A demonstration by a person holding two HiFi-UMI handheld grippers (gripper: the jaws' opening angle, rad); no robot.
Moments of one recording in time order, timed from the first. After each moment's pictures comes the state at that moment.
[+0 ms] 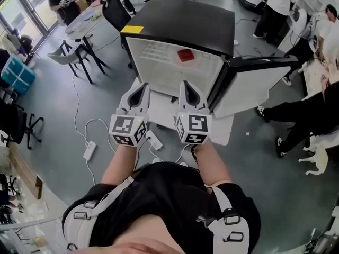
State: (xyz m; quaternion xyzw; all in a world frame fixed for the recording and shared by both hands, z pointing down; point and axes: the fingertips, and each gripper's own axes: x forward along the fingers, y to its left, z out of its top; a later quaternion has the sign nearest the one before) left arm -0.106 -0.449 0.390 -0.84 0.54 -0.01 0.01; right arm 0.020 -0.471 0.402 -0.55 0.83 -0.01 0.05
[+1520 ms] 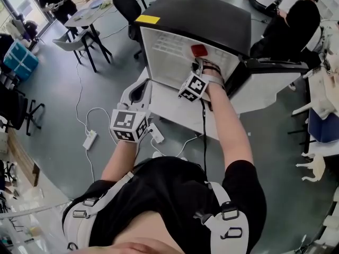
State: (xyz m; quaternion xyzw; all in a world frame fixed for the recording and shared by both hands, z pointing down) left arm -0.145 -0.443 0.407 -0.83 0.56 -0.02 0.00; right arm 0.001 -0.623 0.524 -0.43 0.68 0.32 -0.50
